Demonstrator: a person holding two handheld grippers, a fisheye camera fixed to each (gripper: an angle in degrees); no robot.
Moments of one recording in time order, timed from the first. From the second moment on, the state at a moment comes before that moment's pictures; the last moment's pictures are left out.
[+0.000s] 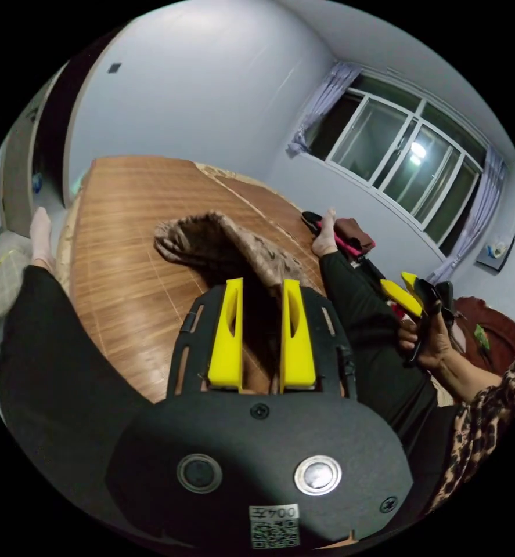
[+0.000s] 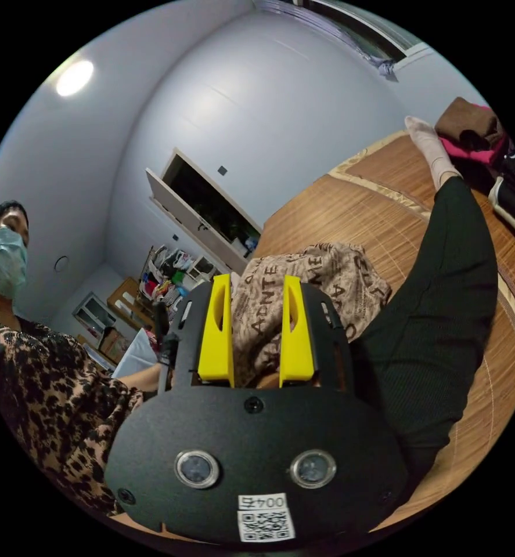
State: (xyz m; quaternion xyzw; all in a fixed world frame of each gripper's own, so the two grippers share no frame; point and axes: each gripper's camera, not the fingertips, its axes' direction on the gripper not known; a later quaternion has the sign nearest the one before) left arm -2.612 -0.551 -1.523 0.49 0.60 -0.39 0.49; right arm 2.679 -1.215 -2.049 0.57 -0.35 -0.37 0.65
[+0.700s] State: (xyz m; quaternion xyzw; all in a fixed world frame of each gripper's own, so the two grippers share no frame) left arm -2.600 -0.648 -1.709 0.48 0.54 -0.03 0.69; right arm 2.665 -1.266 -2.027 0.56 -0.45 -0.38 0.58
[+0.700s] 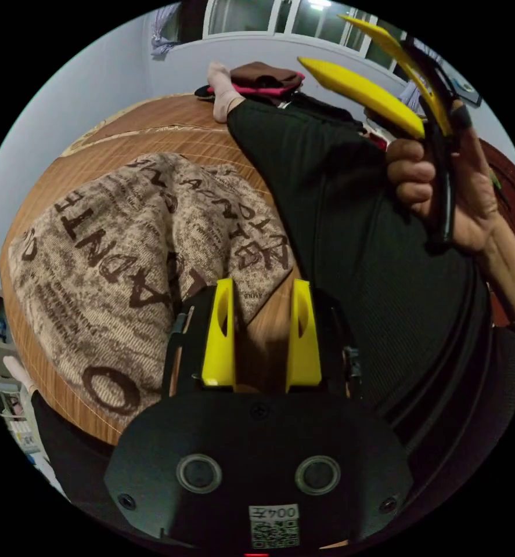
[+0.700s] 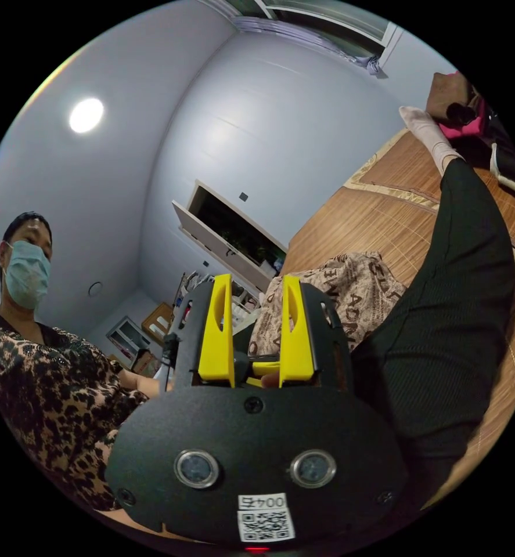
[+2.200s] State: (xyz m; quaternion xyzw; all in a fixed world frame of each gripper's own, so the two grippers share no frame) left arm -2.890 -0.582 -1.439 0.40 0.58 -0.31 0.64; right arm 2.604 -1.271 -2.040 0.56 -0.41 -0.40 0.59
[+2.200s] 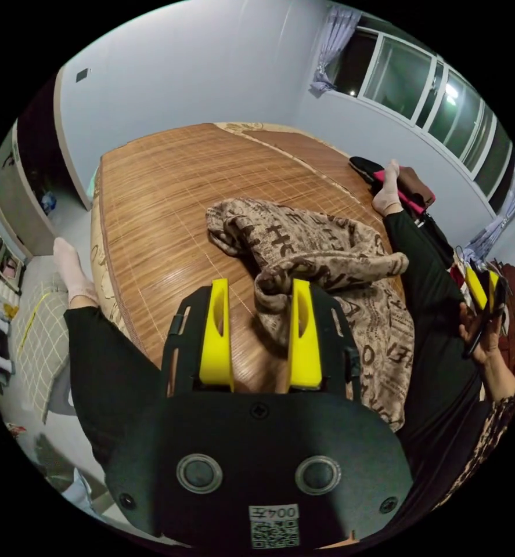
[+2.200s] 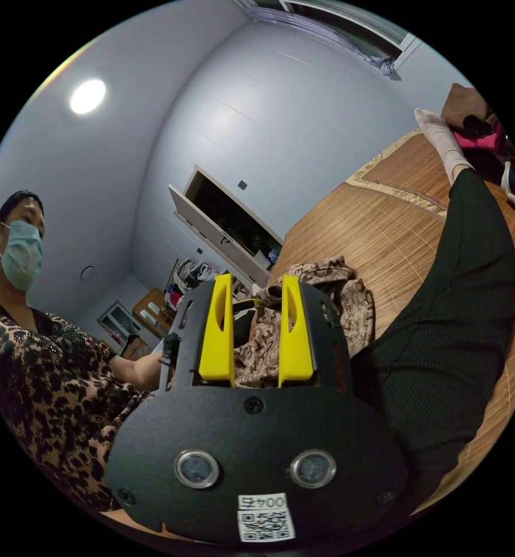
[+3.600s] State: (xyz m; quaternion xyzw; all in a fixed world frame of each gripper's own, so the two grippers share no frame) left arm -3.275 -0.109 -1.543 0.77 0.49 -0.31 0.28; right arm 2.528 -1.092 -2.078 0.69 -0.21 -0.43 0.55
